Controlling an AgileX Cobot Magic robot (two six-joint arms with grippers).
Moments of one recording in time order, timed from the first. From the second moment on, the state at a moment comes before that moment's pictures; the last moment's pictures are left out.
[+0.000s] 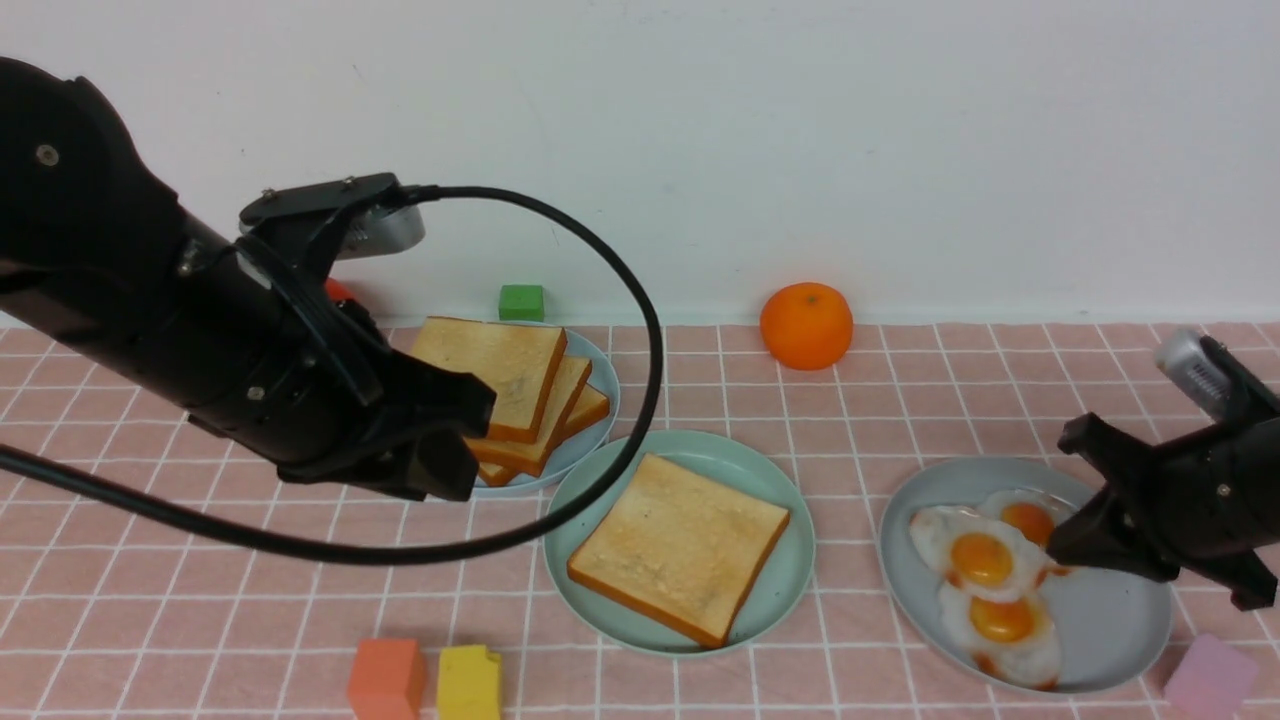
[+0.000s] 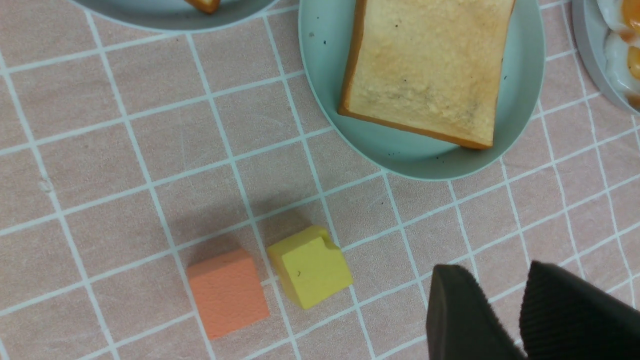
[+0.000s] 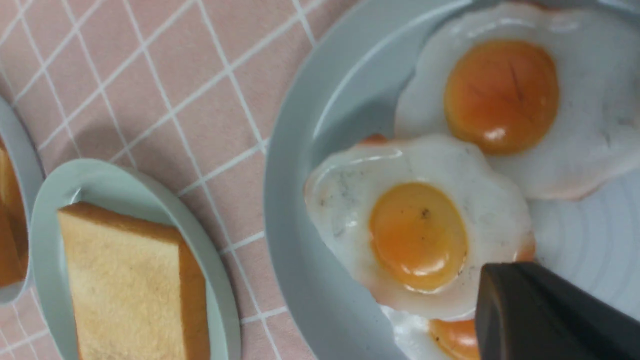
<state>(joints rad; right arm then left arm) -0.12 1.69 -0.87 0.88 0.57 -0.28 -0.33 1.41 -1.16 -0.39 0.88 0.02</state>
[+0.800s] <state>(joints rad) -0.15 1.80 -0.87 1.09 0.53 -0.41 -0.33 1.41 -1.16 -0.39 0.88 0.02</state>
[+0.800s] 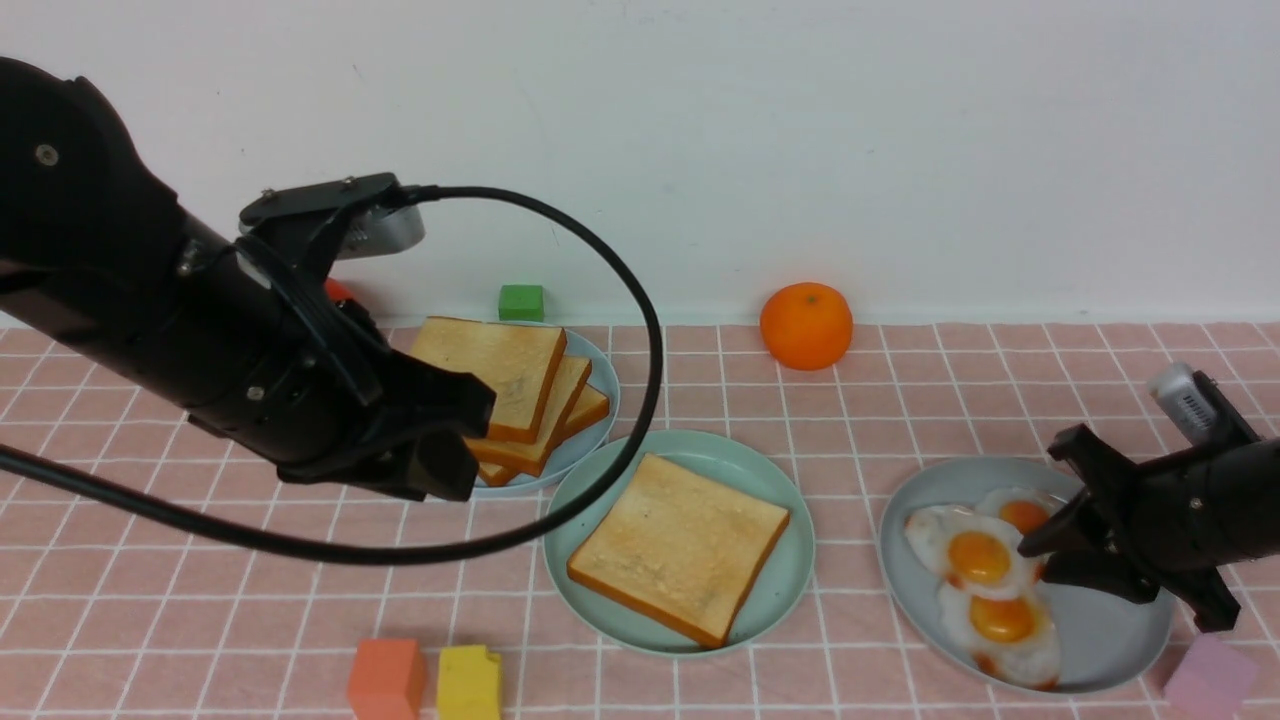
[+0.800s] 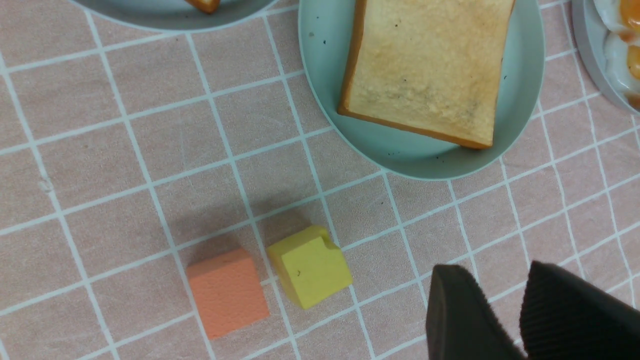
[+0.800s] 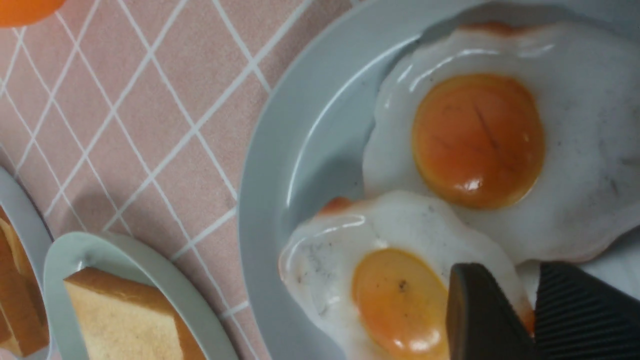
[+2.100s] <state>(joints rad) -0.15 1.76 -0.87 1.08 0.56 -0.49 -0.33 1.41 -1.16 -0.39 0.89 0.02</state>
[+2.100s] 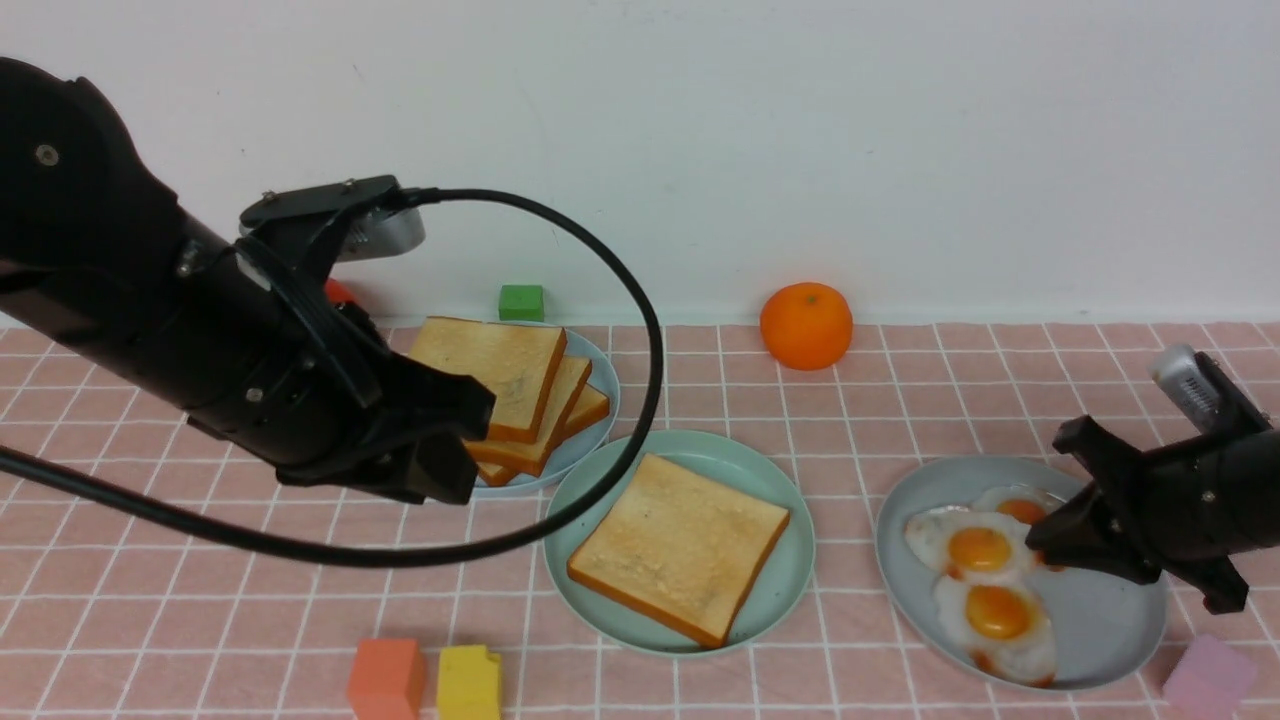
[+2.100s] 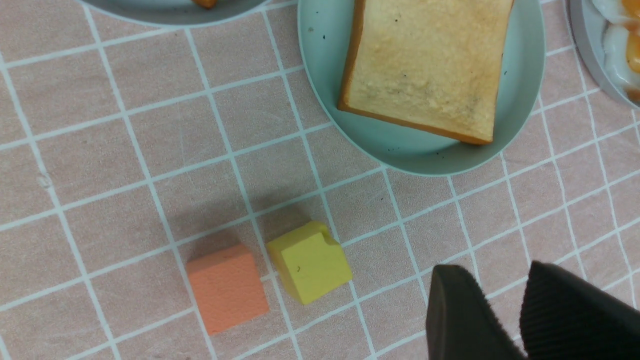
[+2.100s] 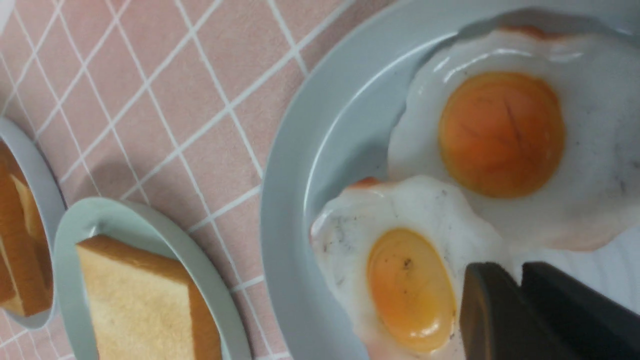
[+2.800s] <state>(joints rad) -0.15 1.72 -0.87 0.81 0.55 -0.43 -0.33 1.41 -1.16 -0.39 0.89 0.02</state>
